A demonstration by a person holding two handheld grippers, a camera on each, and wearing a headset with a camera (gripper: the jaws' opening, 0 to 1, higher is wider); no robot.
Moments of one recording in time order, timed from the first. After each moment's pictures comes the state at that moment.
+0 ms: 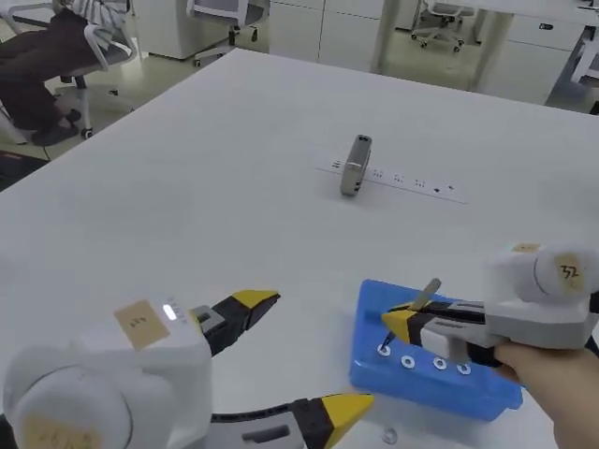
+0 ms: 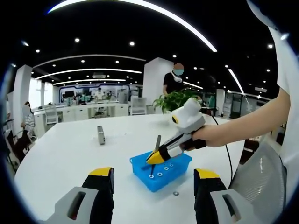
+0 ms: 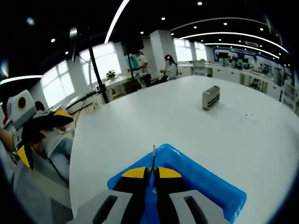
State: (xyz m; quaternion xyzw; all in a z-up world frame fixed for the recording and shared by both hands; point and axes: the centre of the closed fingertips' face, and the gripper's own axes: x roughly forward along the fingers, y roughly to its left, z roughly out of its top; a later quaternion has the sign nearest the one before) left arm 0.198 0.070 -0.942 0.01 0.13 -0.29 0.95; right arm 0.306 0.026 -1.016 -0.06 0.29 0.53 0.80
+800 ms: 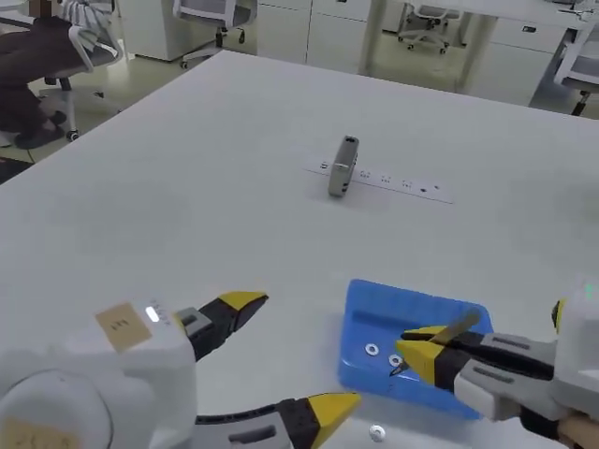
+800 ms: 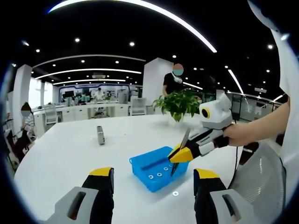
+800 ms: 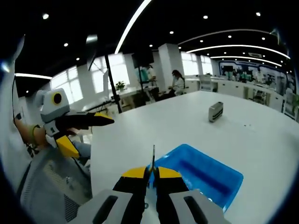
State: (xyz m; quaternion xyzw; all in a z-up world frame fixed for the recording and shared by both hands) left arm 0.198 0.069 -0.941 0.01 0.13 -0.29 0.95; right arm 0.239 0.003 -0.985 -0.05 0.23 0.56 0.80
